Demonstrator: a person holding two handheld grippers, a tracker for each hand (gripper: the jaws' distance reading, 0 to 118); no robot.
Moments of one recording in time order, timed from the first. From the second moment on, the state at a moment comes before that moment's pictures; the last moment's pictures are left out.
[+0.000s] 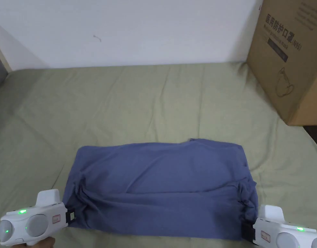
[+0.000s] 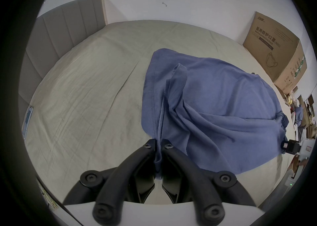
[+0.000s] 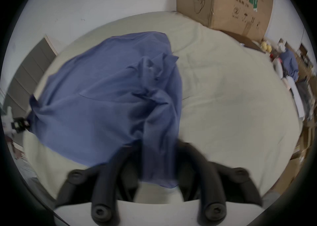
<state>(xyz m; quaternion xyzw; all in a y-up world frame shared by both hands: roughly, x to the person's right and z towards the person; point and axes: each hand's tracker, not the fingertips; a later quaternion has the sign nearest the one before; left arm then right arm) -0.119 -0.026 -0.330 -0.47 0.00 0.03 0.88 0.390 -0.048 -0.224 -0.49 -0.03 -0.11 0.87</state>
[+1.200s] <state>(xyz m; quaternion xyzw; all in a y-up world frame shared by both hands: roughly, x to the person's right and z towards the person) -0.136 0.013 -0.202 -0.44 0.03 0.14 0.89 0.409 0.017 -0.132 -0.39 -0.04 -0.06 0.92</state>
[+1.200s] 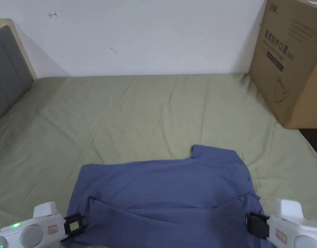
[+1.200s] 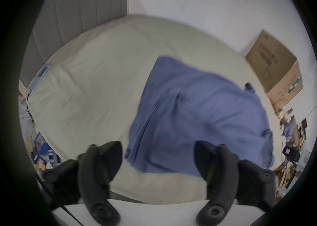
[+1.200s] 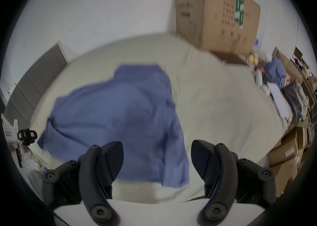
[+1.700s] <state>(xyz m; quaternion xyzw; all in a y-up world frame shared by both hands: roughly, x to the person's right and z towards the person) -0.067 0.152 -0.185 -0.14 0.03 0.03 0.99 0.342 0.160 -0.128 -0.13 -0.05 0.02 0.99</state>
